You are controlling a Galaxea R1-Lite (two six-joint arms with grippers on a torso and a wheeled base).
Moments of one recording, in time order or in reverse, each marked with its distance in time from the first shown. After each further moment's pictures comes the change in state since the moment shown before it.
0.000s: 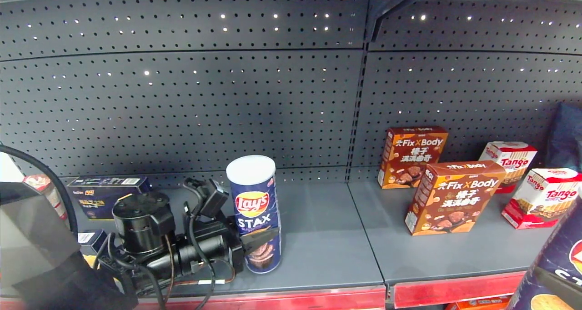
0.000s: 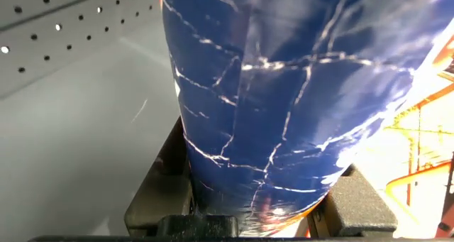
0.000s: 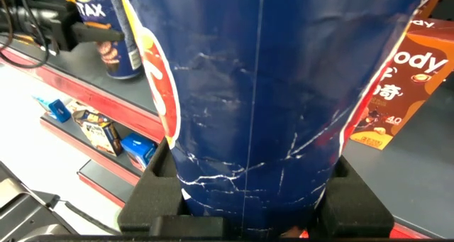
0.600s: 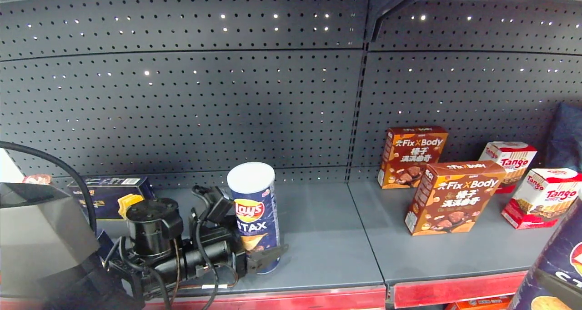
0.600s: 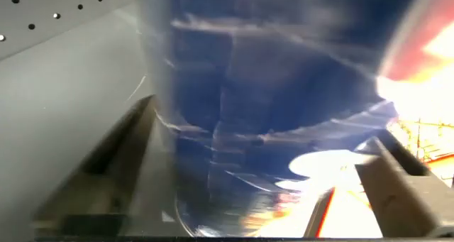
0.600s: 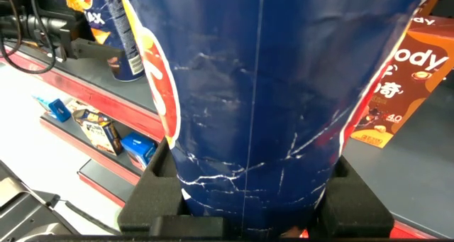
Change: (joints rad) left arm 0.002 0.054 0.007 -0.011 0.000 0.001; right arm 0.000 -0.006 0.007 -0.001 0.000 0.001
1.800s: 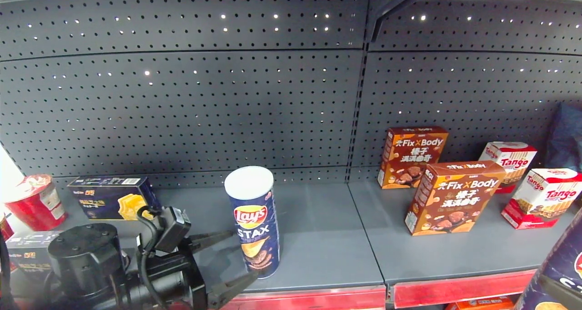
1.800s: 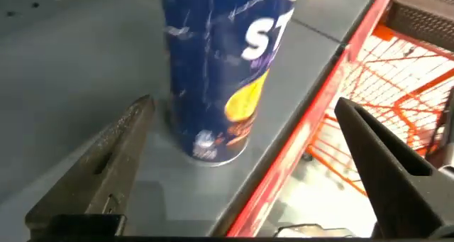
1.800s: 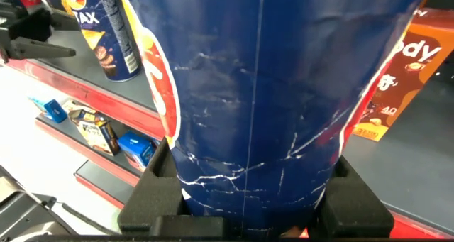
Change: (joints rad) left arm 0.058 -0.196 0.265 -0.045 0.001 0.031; right arm -0.017 -0.033 0.027 0.000 0.001 0.000
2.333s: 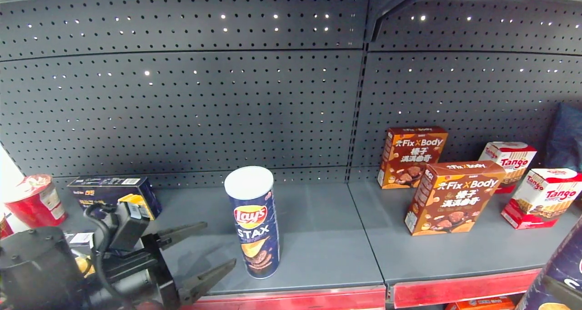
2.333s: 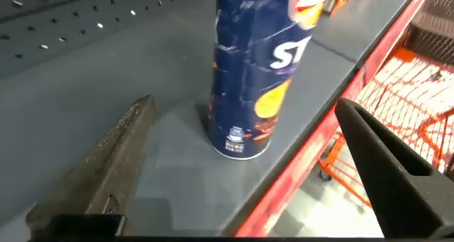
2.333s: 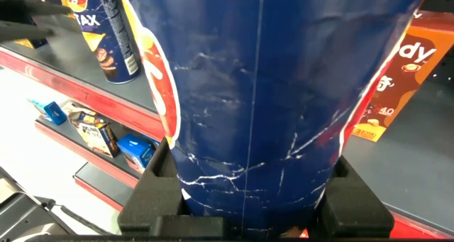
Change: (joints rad) left arm 0.091 -0.156 0.059 0.009 -0.001 -0.021; right arm -0.002 -0.014 0.003 0.002 0.000 0.000
